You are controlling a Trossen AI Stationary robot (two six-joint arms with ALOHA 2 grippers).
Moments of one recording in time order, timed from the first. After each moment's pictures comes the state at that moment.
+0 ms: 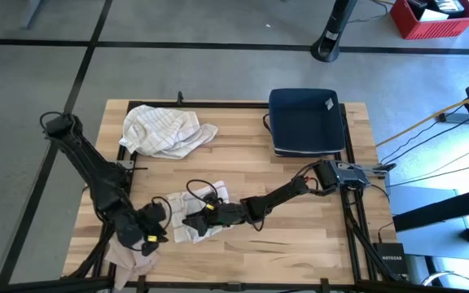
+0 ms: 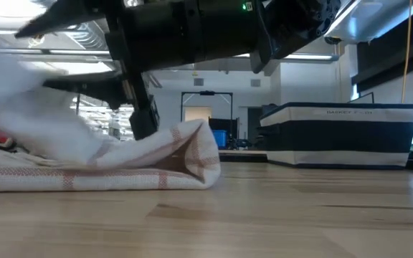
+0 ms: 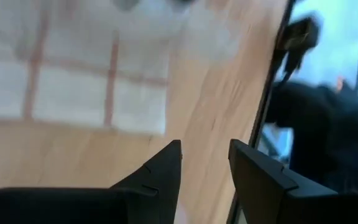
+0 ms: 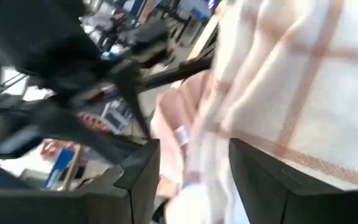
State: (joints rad) left arm -0.91 1.20 0.73 -0.44 -0.34 -1.33; right arm 0.33 2.34 1.51 0.65 0.27 1.12
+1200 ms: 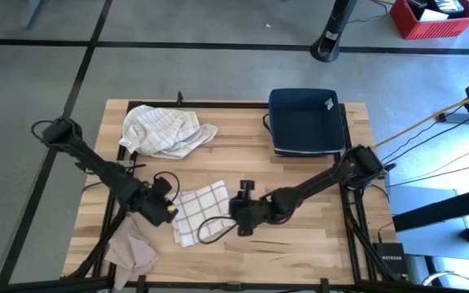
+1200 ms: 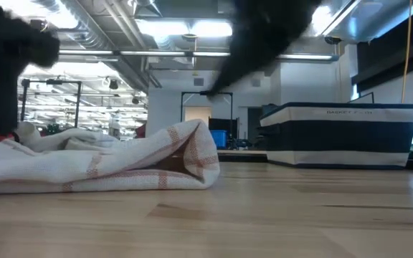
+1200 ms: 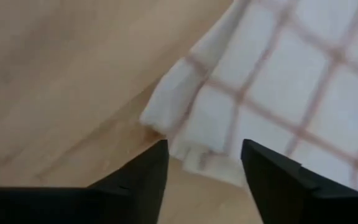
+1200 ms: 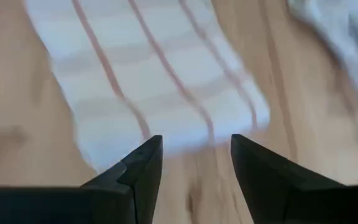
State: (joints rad) left arm -0.64 1.27 0.69 -0.77 -0.33 -1.52; right arm 0.40 1.91 1.34 -0.40 0.46 0.20
